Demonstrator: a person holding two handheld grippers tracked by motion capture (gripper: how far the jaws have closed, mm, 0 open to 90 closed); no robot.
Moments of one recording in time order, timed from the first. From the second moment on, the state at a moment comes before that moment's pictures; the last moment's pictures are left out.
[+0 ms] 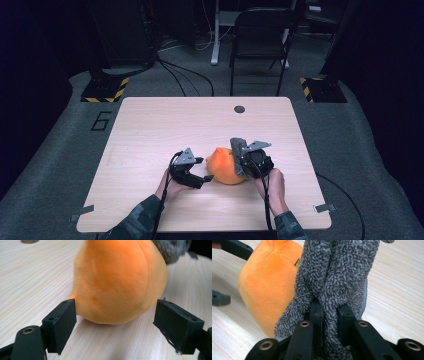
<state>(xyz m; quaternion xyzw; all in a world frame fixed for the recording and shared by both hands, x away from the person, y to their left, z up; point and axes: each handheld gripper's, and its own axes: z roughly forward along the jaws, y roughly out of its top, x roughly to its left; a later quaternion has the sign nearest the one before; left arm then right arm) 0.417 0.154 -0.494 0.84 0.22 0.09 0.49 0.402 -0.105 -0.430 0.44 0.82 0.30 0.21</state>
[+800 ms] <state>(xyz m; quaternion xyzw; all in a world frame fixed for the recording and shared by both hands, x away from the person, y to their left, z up) 0.412 0.138 -0.512 0.85 0.17 0.17 0.46 0.403 -0.133 -0.417 0.46 0.80 0.32 0.22</state>
